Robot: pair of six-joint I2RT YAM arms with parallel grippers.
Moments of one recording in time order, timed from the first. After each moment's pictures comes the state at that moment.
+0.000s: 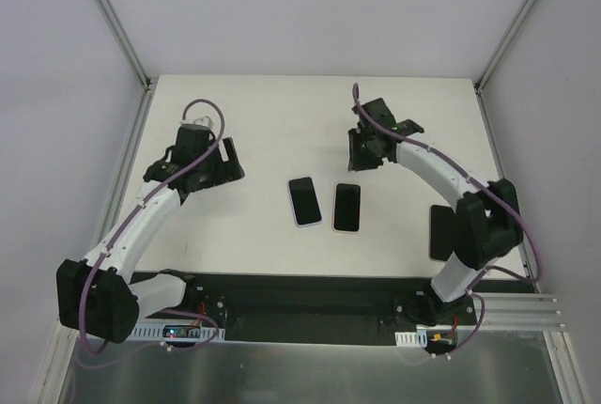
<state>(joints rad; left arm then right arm) -0.31 1.13 0.89 -0.60 0.07 -0.51 0.49 1.72 1.31 -0.69 0.00 0.36</state>
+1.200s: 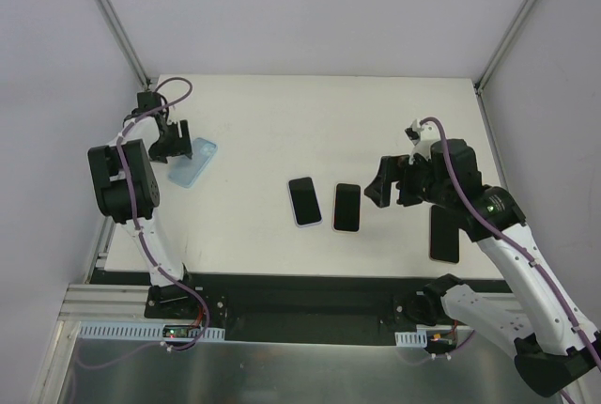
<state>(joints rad) 0.23 1.96 1.40 -0.56 0.09 -0.02 0.49 0.88 1.08 -0.84 -0.15 0.32</state>
